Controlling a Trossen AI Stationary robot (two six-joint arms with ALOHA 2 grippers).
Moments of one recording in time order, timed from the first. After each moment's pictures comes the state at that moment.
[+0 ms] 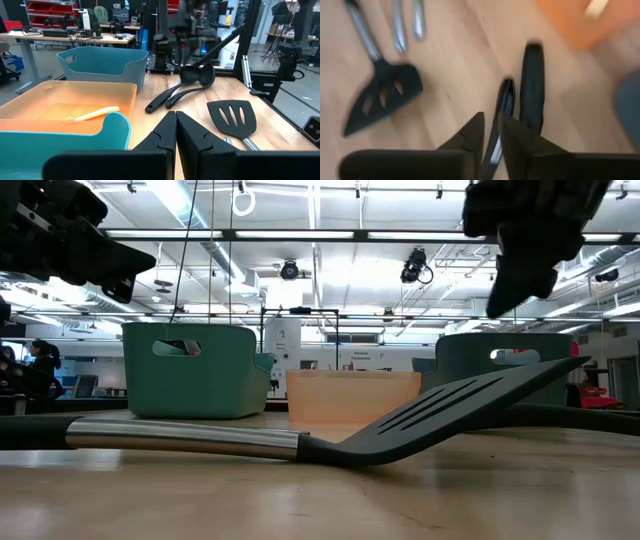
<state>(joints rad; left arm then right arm) -0.14 0.03 0.07 -0.08 -0.16 -0.08 0.34 1.29 0.86 -0.63 0.23 0.76</state>
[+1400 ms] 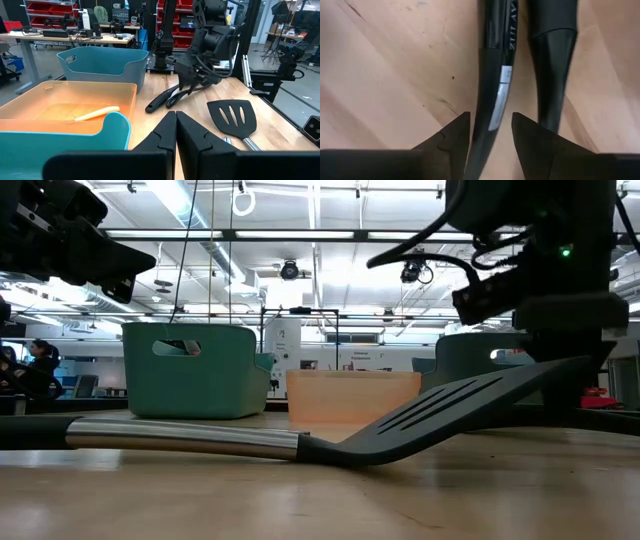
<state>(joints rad) -0.14 0.03 0.07 -0.08 -0.16 -0.07 0.41 1.79 1.07 -0.91 0.14 1.00</state>
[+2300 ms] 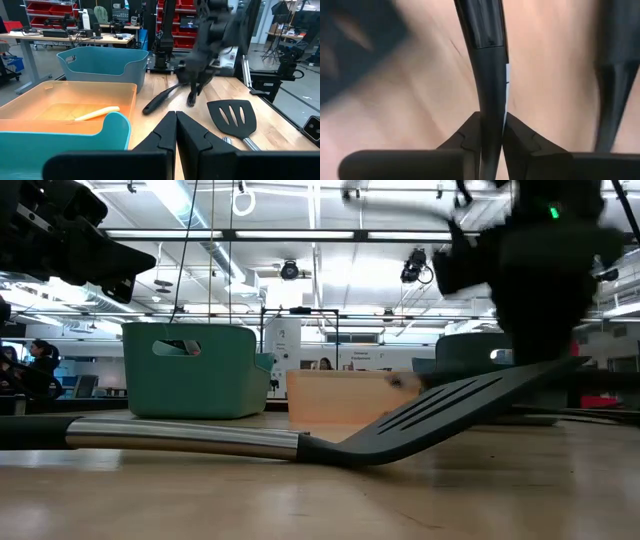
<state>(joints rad) -0.14 0.03 0.07 -0.08 -0.16 -0.07 0.41 1.76 1.13 -0.79 0.13 0.87</state>
